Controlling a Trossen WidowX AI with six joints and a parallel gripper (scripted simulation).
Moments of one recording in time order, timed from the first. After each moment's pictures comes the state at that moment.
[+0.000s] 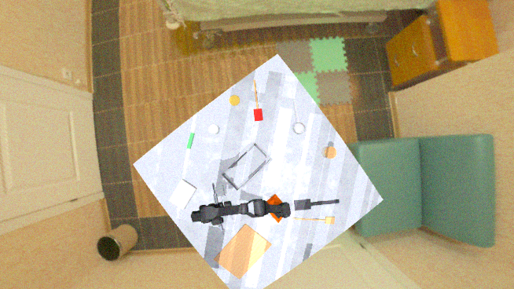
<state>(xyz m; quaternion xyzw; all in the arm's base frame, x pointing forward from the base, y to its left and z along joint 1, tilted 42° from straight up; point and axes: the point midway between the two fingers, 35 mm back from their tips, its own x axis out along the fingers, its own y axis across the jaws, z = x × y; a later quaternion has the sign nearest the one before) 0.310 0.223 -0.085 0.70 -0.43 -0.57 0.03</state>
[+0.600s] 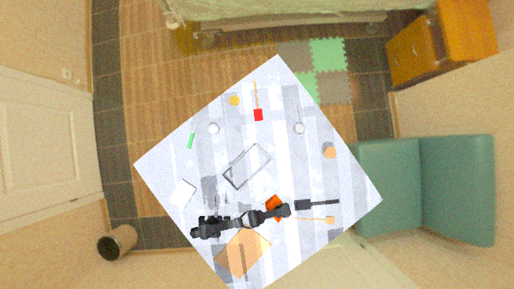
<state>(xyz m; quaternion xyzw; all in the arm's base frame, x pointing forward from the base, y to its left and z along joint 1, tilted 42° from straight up) 0.257 0.265 -0.136 0.70 -0.48 -0.53 -0.01</state>
